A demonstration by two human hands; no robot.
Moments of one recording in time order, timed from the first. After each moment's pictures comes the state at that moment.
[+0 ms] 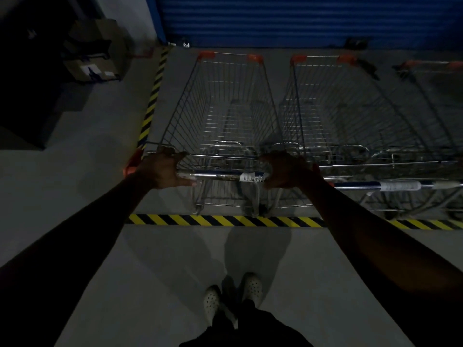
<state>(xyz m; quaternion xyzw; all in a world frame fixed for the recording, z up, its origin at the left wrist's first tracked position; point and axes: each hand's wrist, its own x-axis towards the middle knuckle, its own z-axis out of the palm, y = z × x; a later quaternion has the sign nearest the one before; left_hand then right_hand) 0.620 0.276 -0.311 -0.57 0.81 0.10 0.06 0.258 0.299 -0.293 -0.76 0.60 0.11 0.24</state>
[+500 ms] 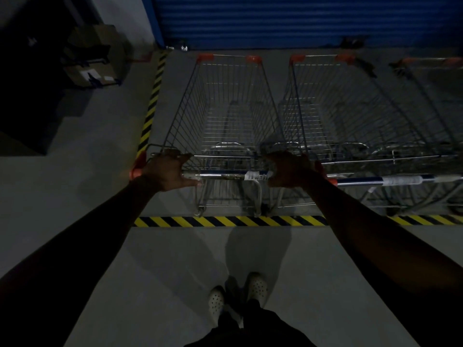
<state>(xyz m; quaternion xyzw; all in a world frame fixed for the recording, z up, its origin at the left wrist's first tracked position) 0.623 0.281 -0.312 -0.55 0.83 0.07 0.05 0.271 0.318 -0.273 -0.75 0.62 0.11 0.20</state>
